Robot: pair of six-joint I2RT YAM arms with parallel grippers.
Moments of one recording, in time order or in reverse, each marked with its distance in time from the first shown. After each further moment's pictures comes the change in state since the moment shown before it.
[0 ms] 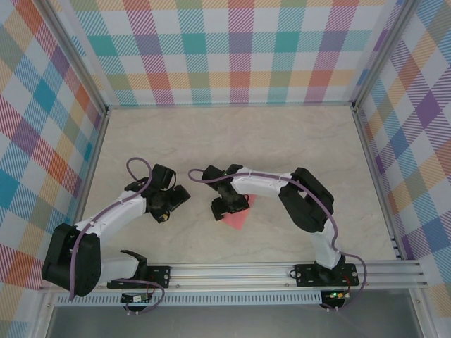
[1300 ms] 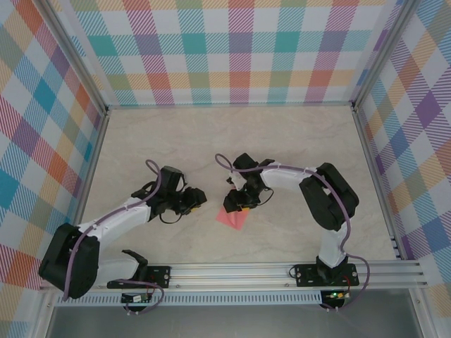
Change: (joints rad) left arm -0.139 0.005 -0.079 0.376 0.348 0.062; right arm -0.240 -0.144 -0.257 0.271 -0.475 -0.192
